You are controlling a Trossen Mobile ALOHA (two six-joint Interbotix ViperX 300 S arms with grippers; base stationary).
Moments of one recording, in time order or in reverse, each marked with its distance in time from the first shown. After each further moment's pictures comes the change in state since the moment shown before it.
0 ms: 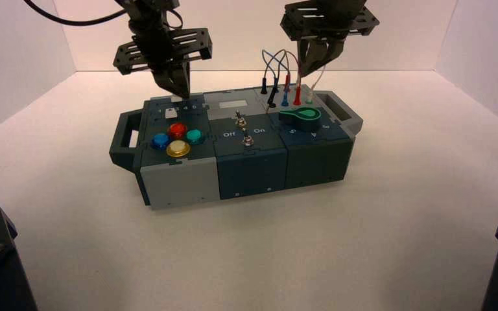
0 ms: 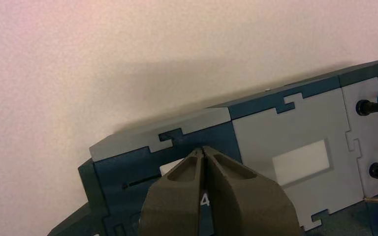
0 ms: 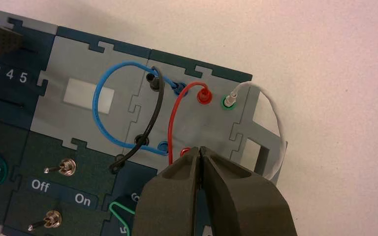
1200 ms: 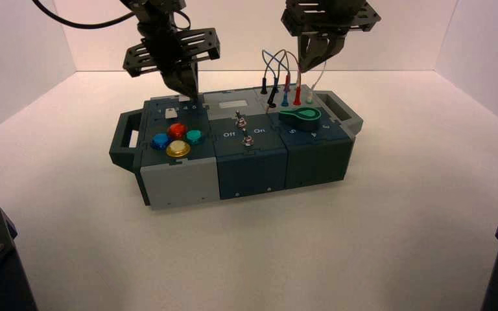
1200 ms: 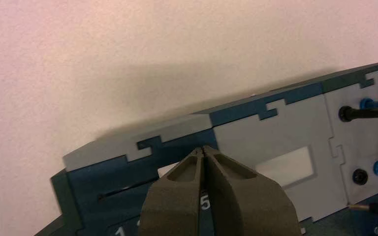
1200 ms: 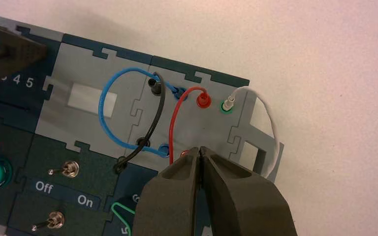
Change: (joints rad) left arm -0.026 0.021 -0.008 -0.034 -0.029 -0.002; right arm 0.000 -0.018 0.005 -0.002 -0.008 0.000
